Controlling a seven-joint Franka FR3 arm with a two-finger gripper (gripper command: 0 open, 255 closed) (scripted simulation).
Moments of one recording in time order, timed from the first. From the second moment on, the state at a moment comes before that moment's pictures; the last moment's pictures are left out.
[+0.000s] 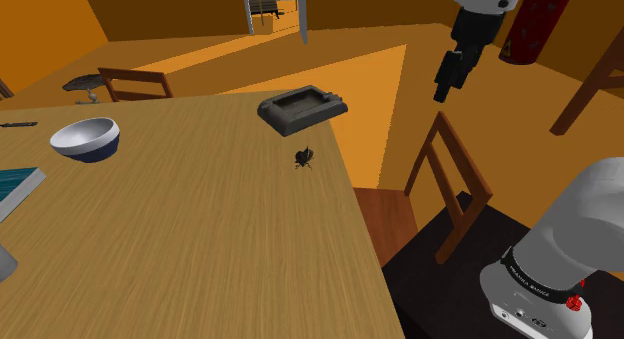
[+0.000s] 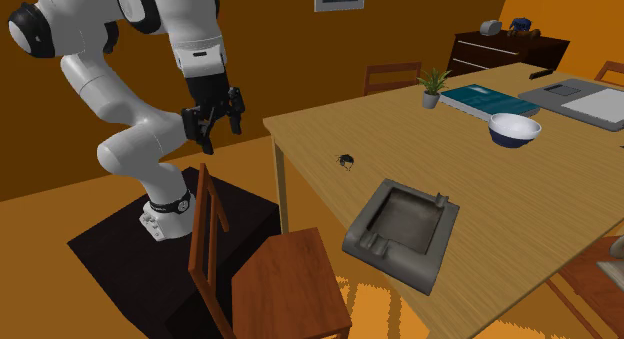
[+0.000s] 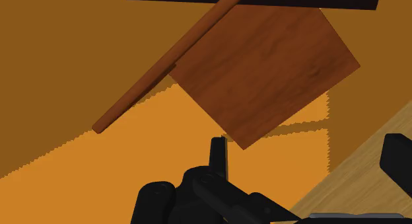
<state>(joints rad) 0.00 -0.80 -0.01 -2.39 0.00 1.65 -0.10</state>
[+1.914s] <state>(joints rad) 0.13 0.01 0.37 -1.96 0.01 1.99 0.38</state>
